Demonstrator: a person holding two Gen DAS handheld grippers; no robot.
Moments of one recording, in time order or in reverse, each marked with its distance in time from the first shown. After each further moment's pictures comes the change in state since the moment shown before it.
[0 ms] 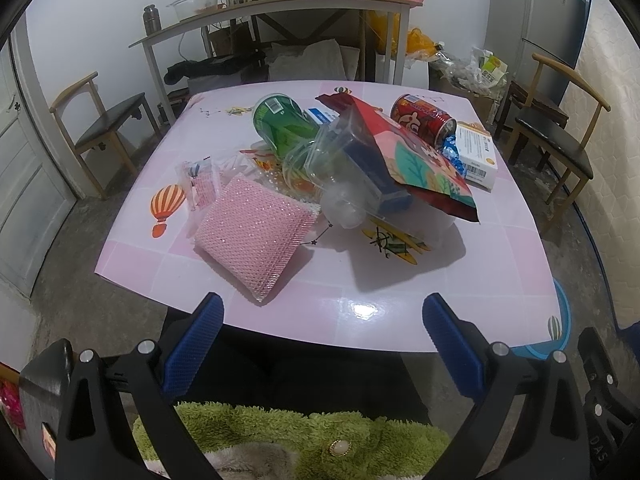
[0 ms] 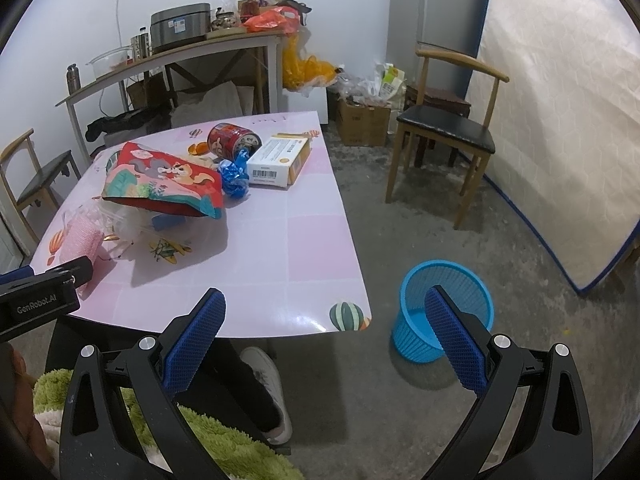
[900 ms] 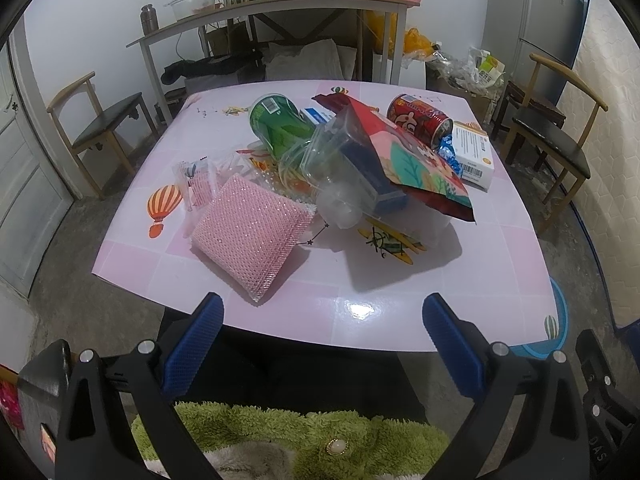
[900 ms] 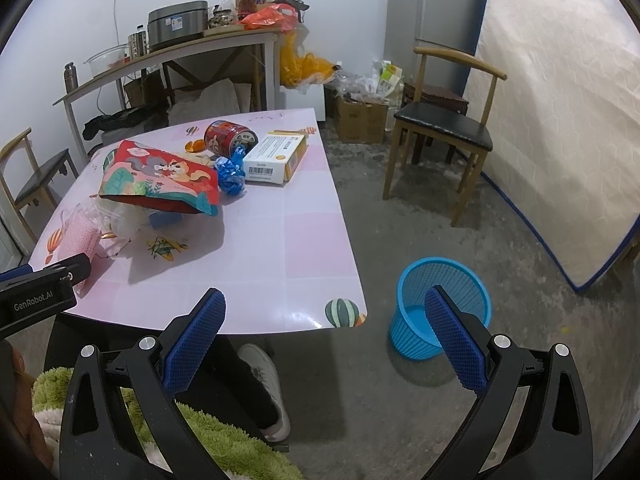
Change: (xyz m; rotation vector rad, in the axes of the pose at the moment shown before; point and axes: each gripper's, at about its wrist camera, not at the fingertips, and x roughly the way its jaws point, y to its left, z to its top) left arm -0.002 -0.003 0.000 0.001 0.001 -0.009; right arm 0.000 0.000 0.001 0.006 0.013 -0.009
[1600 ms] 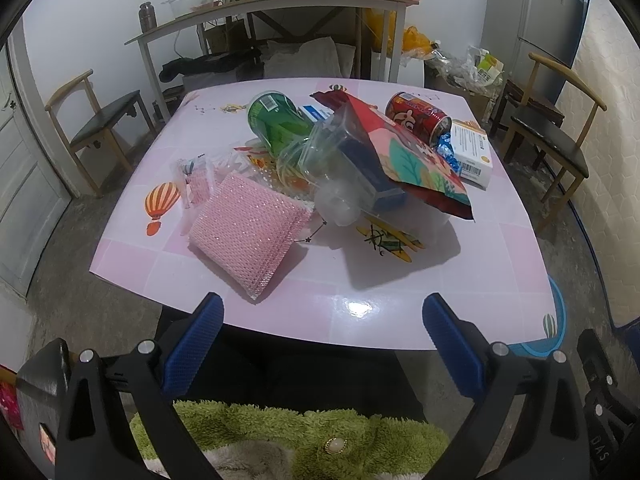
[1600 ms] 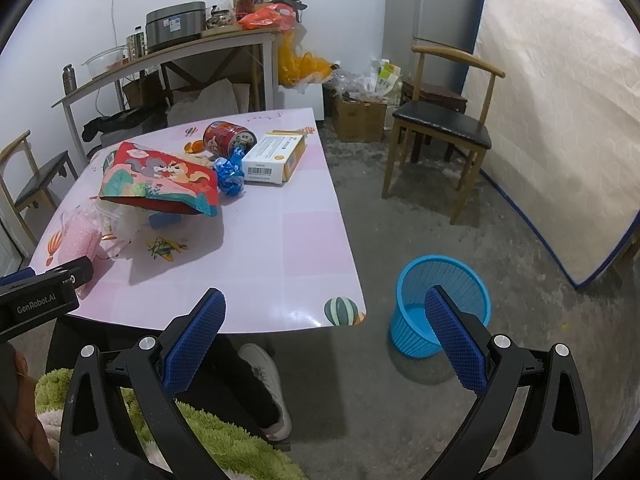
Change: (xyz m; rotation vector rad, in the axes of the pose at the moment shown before) left arm 0.000 -0.002 -0.002 0.004 0.004 -0.006; right arm -0.002 -0.002 0.005 0.005 0.009 -0.004
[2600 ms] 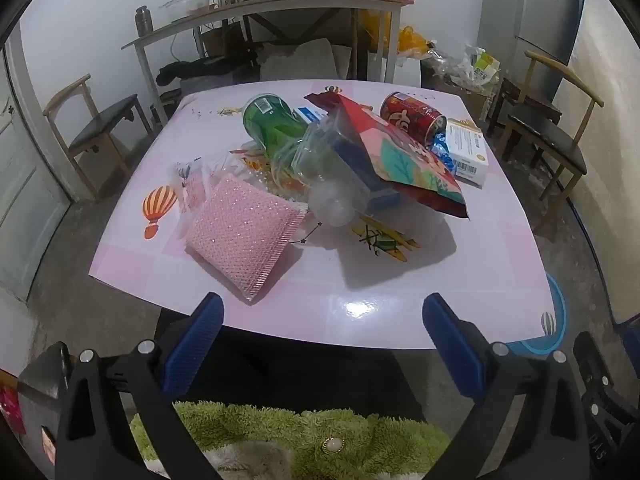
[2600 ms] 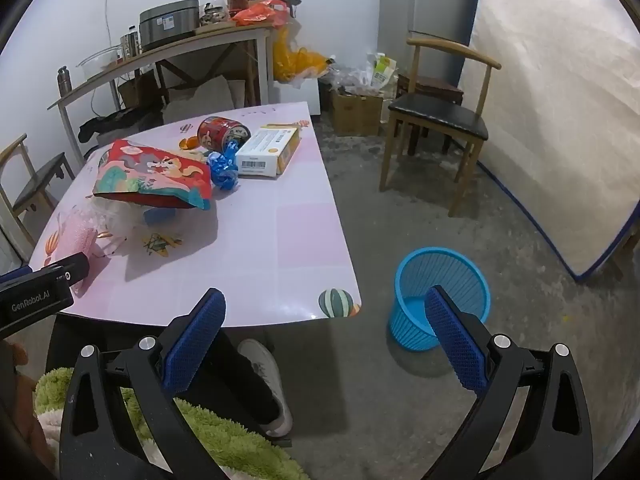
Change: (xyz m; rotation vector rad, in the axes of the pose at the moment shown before) left arm 0.000 -0.002 0.000 0.005 -0.001 -0.001; right arm 0.001 -0.004 -0.002 0.006 0.007 0.004
